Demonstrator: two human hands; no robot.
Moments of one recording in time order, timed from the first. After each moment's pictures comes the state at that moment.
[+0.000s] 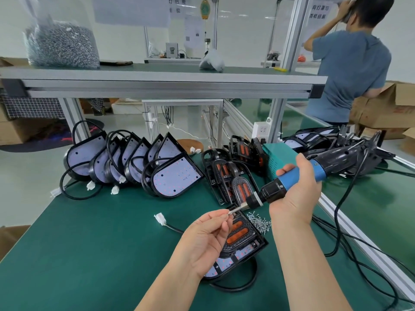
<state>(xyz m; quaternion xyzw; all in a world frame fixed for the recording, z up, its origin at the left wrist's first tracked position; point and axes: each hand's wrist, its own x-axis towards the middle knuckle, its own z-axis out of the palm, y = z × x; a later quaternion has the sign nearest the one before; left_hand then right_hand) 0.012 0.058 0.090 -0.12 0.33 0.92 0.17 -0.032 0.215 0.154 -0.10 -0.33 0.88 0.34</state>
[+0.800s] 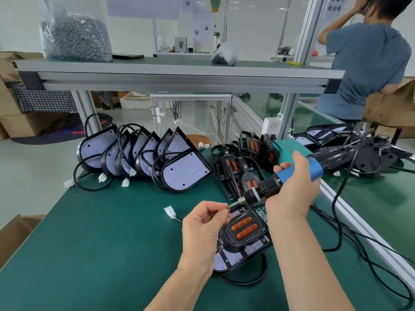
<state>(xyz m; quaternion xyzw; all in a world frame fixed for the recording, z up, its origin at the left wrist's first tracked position) 0.024 0.051 0.082 -0.04 0.57 0.82 -0.09 -0.037 0.187 0.153 -0.17 -0.34 0.86 0.34</state>
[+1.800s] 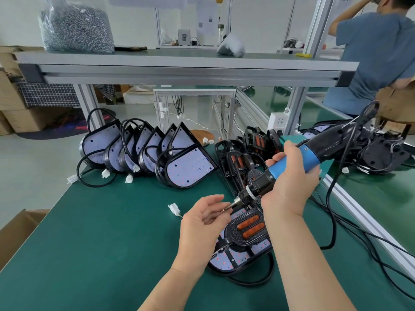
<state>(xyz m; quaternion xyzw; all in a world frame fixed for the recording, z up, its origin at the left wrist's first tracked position) 0.017 0.031 0.068 0.01 0.63 0.78 -0.07 -0.037 0.164 0.157 -0.08 -0.40 0.84 0.35</state>
